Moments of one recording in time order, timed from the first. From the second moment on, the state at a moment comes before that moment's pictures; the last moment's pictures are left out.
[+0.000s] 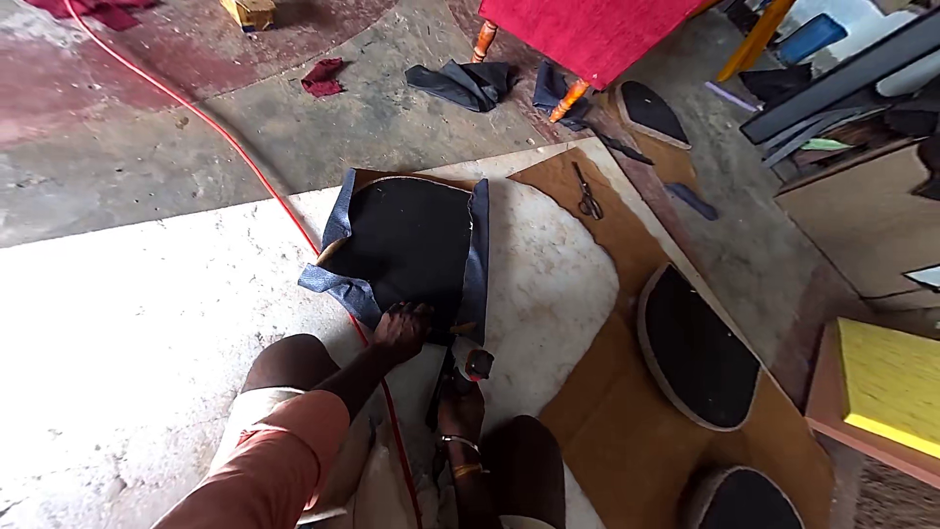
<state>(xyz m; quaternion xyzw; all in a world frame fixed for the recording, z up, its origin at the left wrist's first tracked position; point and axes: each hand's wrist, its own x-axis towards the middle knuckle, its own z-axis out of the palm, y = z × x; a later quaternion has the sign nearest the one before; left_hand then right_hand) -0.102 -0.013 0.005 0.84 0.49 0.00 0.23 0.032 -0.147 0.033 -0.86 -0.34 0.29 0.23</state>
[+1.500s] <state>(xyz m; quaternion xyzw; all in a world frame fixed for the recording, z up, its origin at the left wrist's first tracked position) -0.168 -0.010 0.011 0.79 0.49 0.06 0.36 -0.026 -0.148 0.027 -0.81 -0.45 0.29 0.23</state>
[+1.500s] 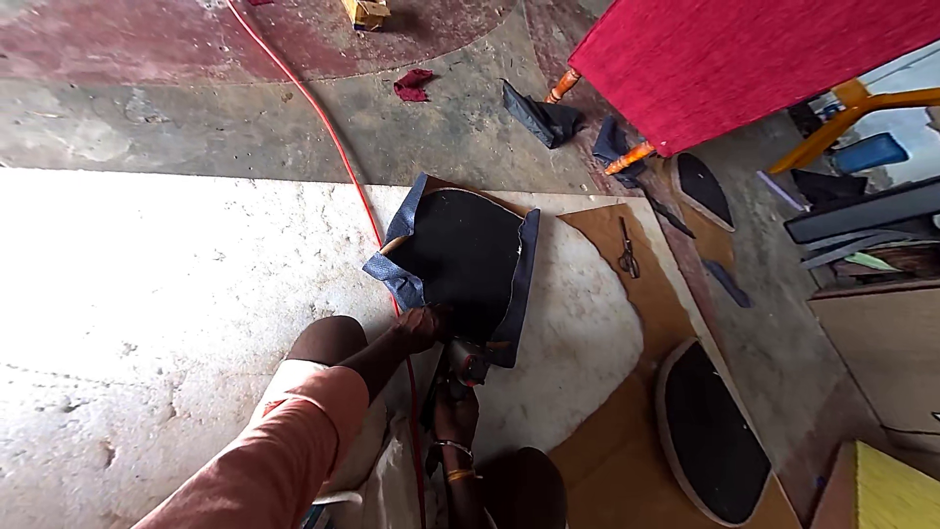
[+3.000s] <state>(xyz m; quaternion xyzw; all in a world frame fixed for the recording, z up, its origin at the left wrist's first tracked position) -0.204 0.018 0.016 0.80 0.49 0.07 0.35 -0.065 -0.128 0.031 -0.81 -0.42 0.32 0.26</state>
